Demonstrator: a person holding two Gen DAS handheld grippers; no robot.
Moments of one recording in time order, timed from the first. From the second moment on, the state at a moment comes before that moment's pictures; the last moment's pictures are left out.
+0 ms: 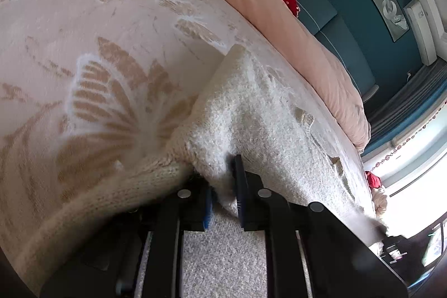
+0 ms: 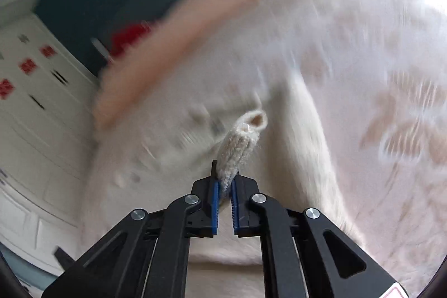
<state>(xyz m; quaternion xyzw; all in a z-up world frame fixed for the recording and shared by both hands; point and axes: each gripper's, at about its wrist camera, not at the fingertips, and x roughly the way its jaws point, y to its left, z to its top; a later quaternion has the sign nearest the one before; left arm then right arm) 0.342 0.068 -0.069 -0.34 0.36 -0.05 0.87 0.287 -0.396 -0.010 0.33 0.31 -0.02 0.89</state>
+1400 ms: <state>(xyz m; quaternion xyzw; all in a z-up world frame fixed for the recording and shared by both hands) 0.346 0.058 -0.073 -0.31 0.34 -0.05 0.89 0.329 -0.384 -0.026 0.21 0.38 -0.08 0.90</state>
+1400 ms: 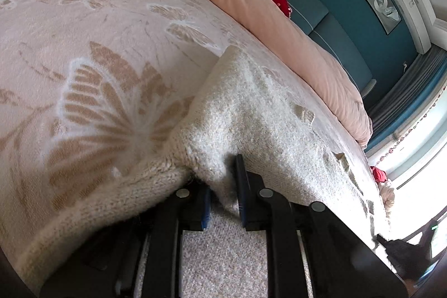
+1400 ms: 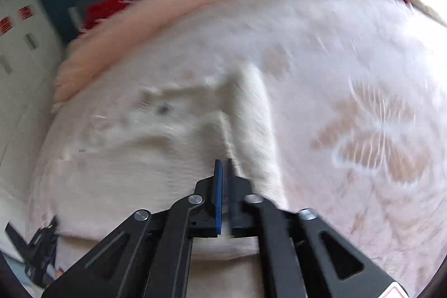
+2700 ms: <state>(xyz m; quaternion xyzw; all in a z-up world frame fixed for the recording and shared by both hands) 0.138 0.119 -0.028 -0.30 0.52 -0.10 0.79 0.037 -0.356 -0.061 0.35 0.47 -0.03 0.81</state>
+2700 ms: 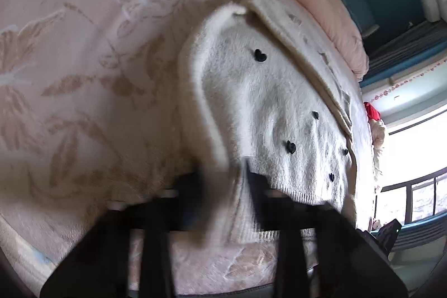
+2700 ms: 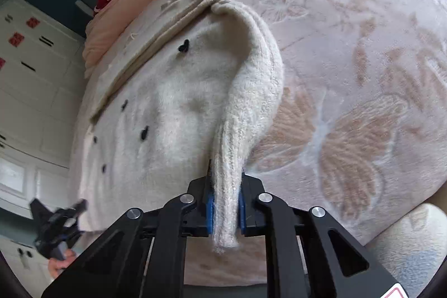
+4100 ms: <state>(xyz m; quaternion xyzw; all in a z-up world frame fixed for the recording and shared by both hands) 0.001 0.140 0.183 -0.16 0.50 -0.22 0.83 -0.098 -0.384 0.138 0.23 0.47 0.14 0.84</state>
